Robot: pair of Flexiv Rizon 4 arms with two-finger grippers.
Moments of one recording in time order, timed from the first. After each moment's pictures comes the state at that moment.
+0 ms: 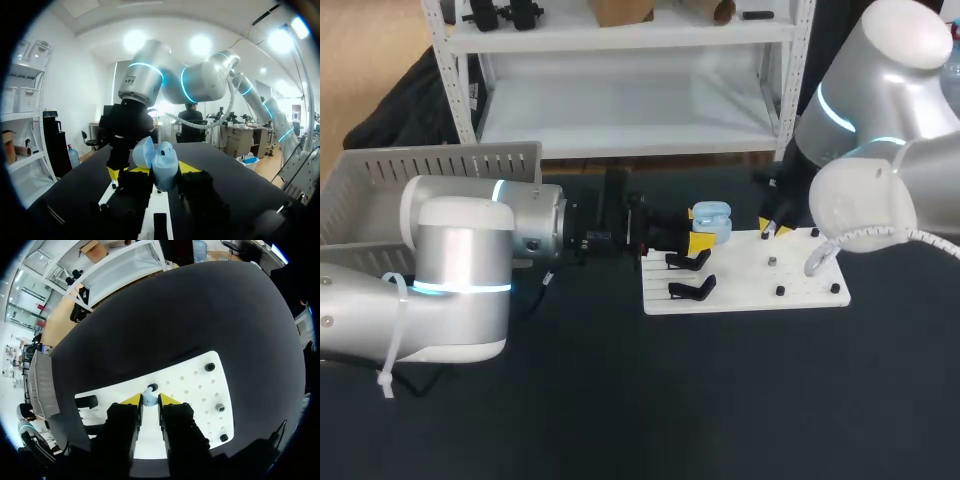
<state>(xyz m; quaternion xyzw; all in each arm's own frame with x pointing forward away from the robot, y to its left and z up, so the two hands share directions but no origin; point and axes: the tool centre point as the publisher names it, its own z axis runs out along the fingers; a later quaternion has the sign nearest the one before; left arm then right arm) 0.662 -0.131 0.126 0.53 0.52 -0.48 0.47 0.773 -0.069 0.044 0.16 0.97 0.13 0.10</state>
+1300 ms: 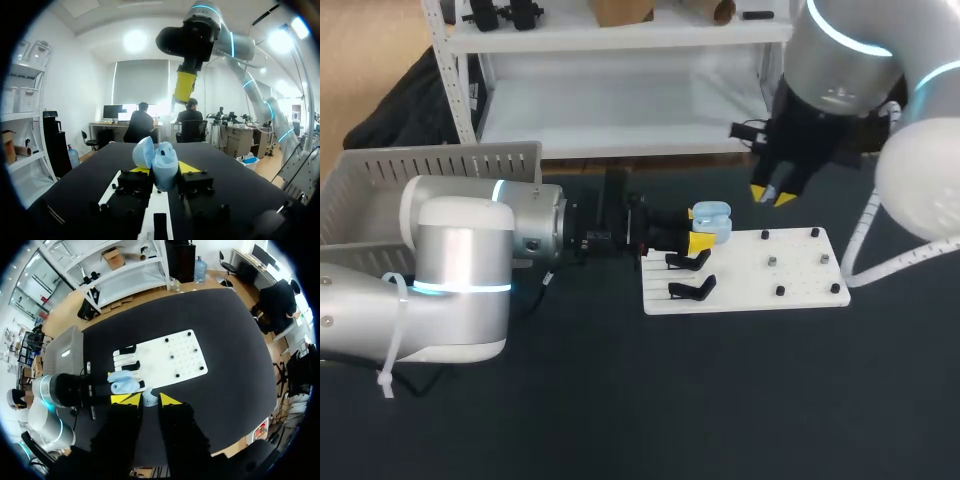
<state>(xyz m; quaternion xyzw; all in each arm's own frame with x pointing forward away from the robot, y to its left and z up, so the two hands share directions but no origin) 0.662 -0.131 0.126 0.53 0.52 -0.48 0.47 0.630 -0.018 0.218 0.11 0.98 0.09 0.15</state>
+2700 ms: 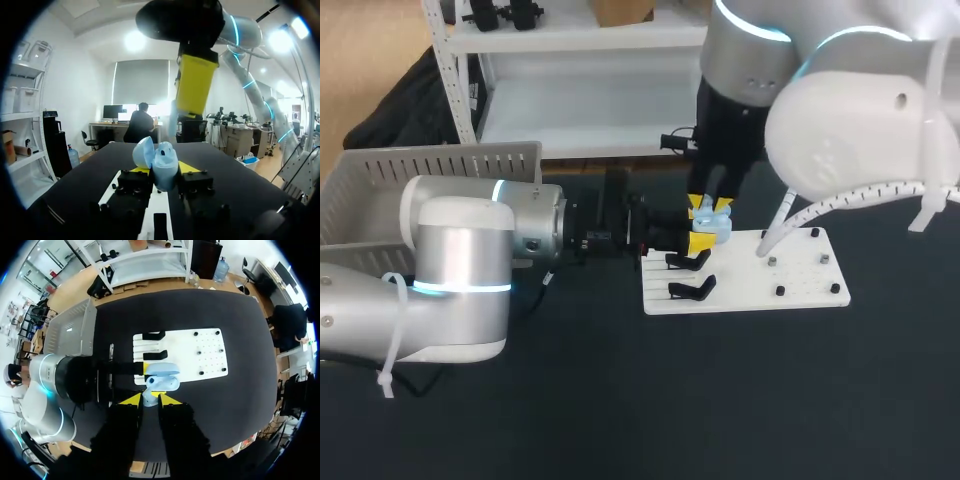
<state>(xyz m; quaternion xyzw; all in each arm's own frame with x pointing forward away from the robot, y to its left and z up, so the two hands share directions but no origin) 0.662 -0.131 0.126 0.53 0.52 -0.48 0.47 0.638 0.048 0.200 0.02 0.99 0.08 0.10</state>
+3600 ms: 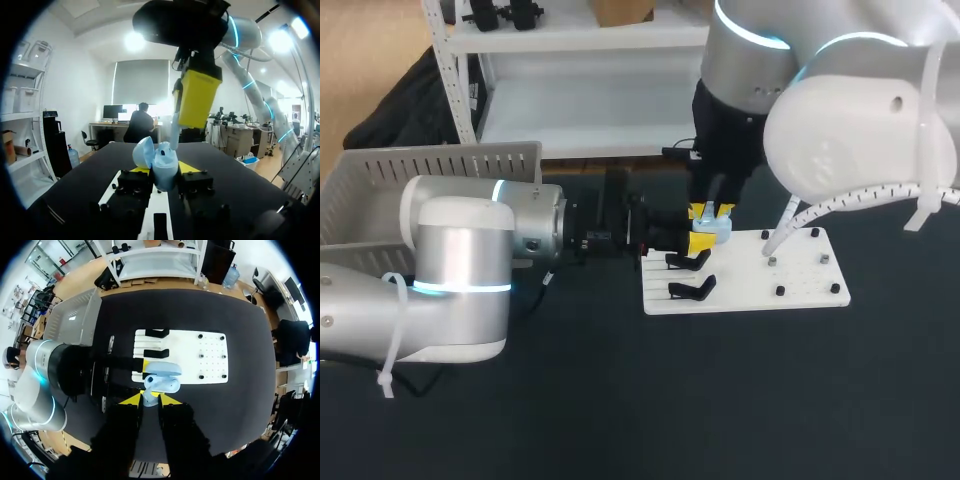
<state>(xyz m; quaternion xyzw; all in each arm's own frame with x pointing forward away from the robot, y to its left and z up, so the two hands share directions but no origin) 0.662 -0.131 0.126 0.53 0.52 -0.48 0.47 0.636 0.045 0.190 -0.04 0.99 0.07 0.09</state>
